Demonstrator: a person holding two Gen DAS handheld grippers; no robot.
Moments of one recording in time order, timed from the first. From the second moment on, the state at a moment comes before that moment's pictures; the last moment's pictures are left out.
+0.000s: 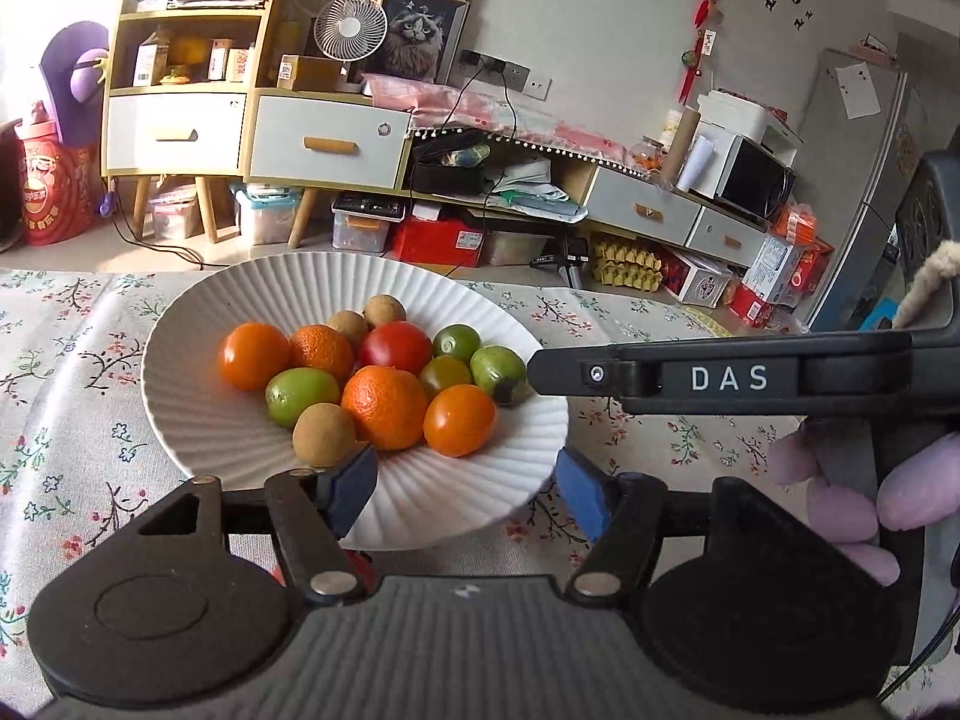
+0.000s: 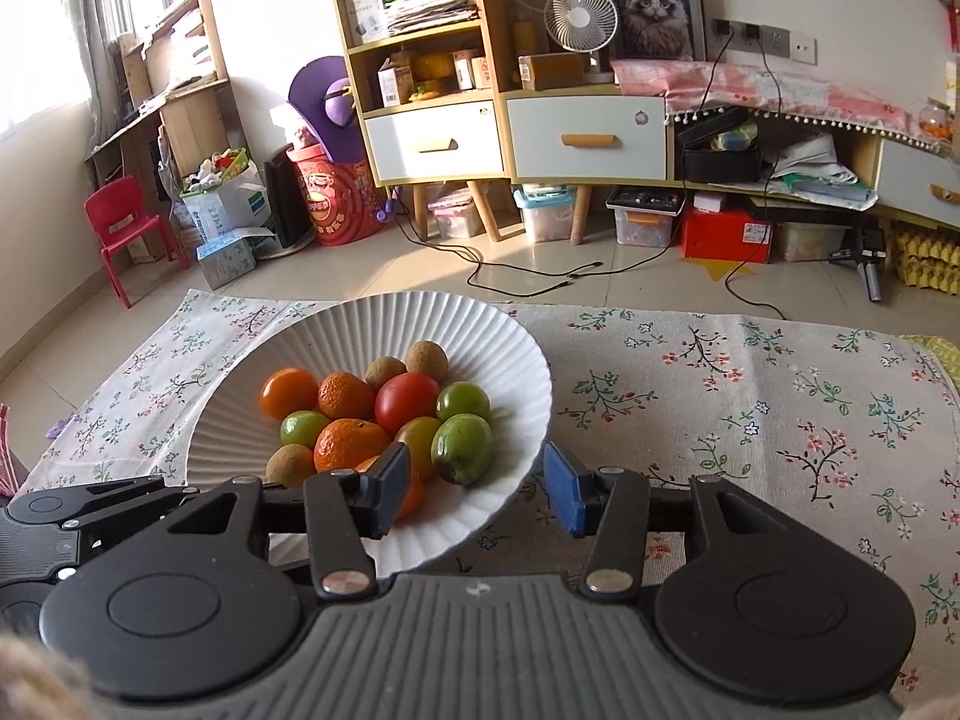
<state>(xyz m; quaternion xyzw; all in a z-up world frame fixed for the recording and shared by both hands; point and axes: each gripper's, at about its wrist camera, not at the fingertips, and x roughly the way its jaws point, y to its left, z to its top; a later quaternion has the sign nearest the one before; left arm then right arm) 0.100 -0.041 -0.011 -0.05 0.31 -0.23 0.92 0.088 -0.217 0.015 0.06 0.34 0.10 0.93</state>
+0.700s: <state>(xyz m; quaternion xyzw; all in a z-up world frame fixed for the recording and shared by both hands) 0.056 -0.009 0.000 0.02 0.32 -0.20 0.93 0.045 -0.211 0.026 0.05 0.31 0.08 0.94</state>
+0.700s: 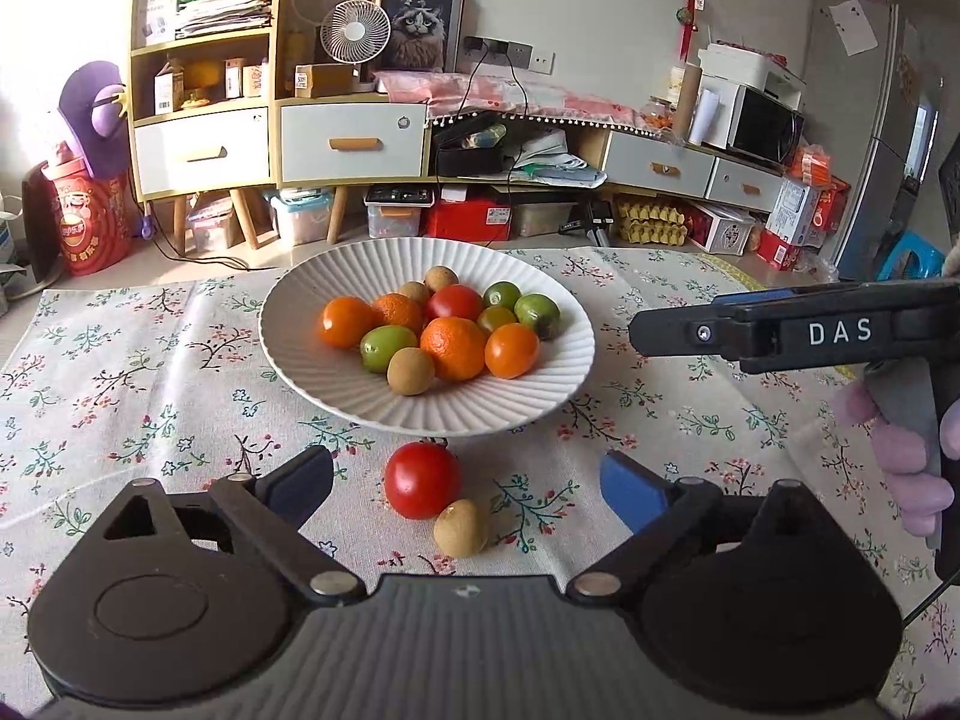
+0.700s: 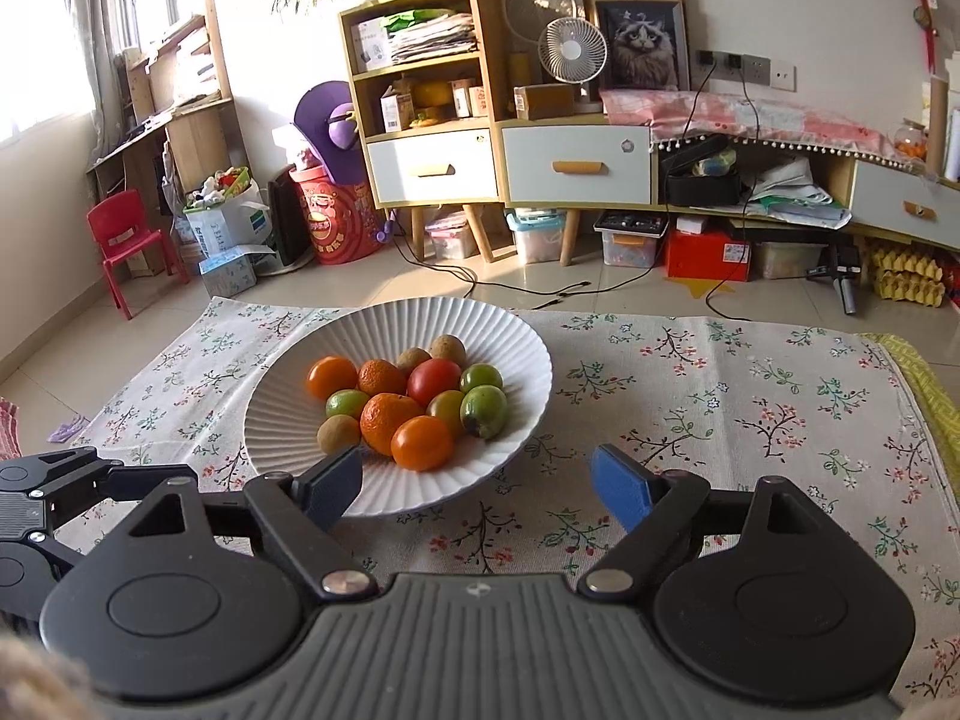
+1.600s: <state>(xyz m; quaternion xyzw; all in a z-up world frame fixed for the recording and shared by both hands) 0.046 0.036 -0.049 0.08 0.35 -0.14 0.92 0.006 -0.151 -0.025 -0.01 0.34 0.13 0.93</state>
